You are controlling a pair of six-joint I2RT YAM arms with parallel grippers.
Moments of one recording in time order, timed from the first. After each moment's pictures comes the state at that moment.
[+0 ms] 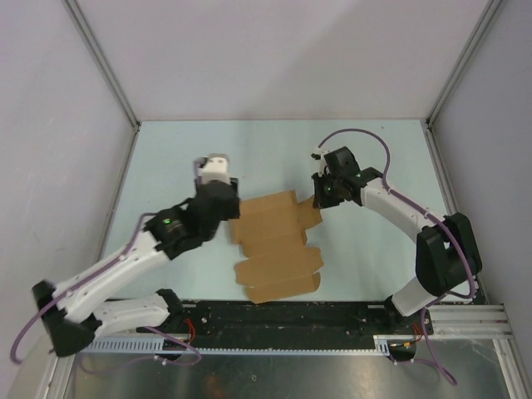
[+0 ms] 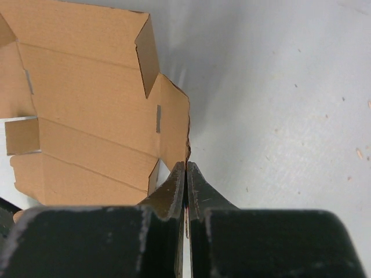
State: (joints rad) left arm -0.94 1.11 1.08 -0.64 -0.70 -0.47; right arm 0.49 1.57 1.16 -0.54 -0.14 0.25
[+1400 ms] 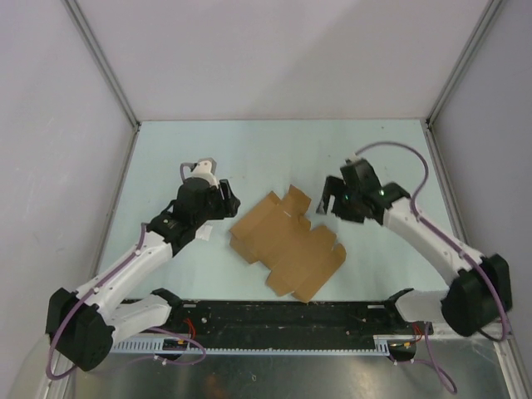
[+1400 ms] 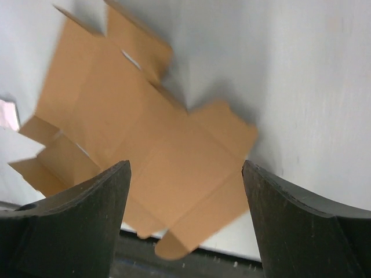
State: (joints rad) left arm -0.51 1.03 0.73 -0.25 -0.11 -0.47; right arm 0.47 1.36 1.13 -0.67 -0.01 0.58
